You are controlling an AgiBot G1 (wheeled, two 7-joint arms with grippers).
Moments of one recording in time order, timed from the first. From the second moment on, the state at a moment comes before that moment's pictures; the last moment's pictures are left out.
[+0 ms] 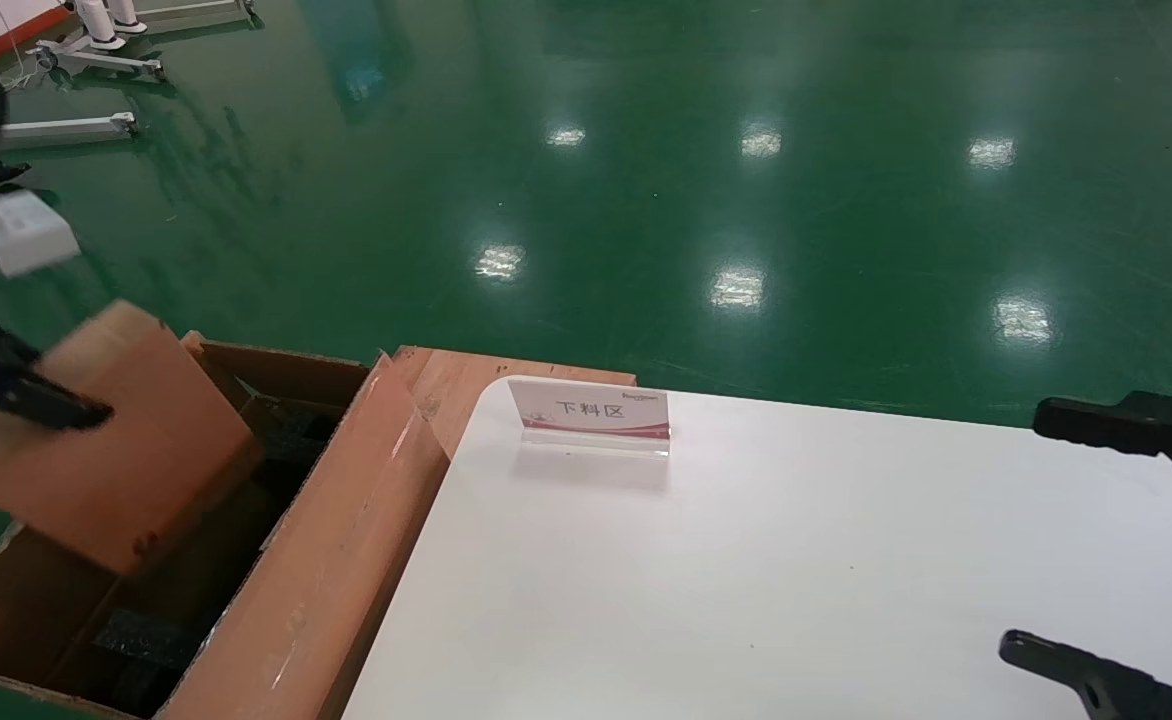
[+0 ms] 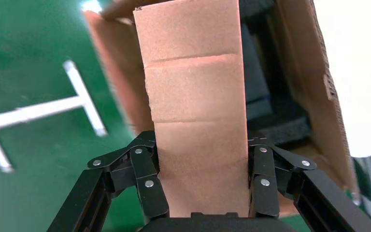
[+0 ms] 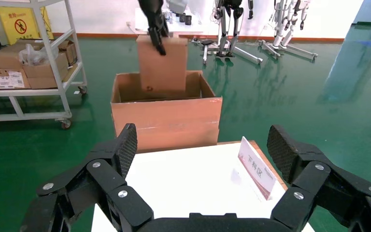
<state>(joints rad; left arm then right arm) -2.58 0.48 1.87 -0.85 1.59 1.57 -0.86 1.08 -0.61 -0.29 1.28 -0.72 -1.49 0.18</state>
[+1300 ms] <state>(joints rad) -2.24 0.54 1.96 -0.67 1.56 1.25 -0.96 1.08 -0.61 -0.29 1.28 -0.72 -1.49 0.18</state>
